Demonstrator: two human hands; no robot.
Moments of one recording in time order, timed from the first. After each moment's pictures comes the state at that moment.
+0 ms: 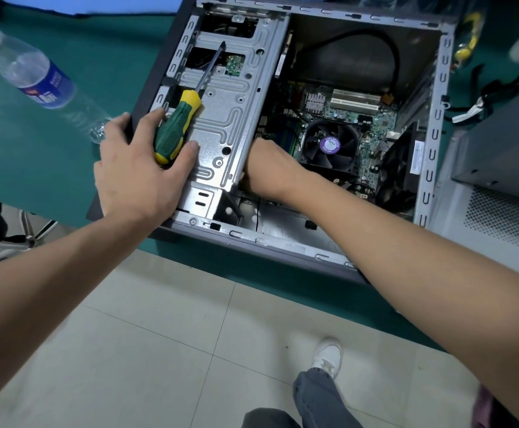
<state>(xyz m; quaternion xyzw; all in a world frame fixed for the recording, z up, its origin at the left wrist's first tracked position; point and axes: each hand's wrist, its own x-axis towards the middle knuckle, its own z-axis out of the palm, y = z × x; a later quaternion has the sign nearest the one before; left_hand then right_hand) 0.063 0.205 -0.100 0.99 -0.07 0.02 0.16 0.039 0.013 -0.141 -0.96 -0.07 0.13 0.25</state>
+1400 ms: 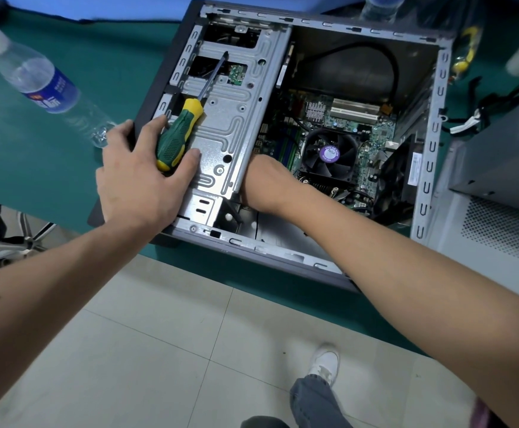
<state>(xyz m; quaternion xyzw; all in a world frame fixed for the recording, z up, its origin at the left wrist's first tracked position) 0.064 0.203 -0.101 0.99 -0.06 0.02 0.15 0.037 0.024 -0.147 -0.96 -0.06 0.13 0.22</state>
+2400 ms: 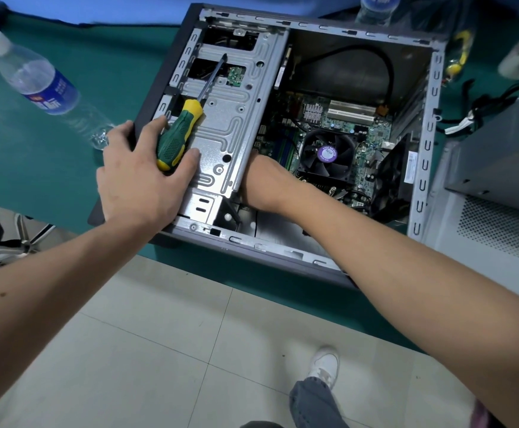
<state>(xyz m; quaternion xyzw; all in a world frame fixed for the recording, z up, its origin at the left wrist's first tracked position) 0.063 0.204 -0.103 0.99 -0.07 0.02 0.15 0.034 0.022 -0.147 -0.96 -0.06 0.13 0.25</state>
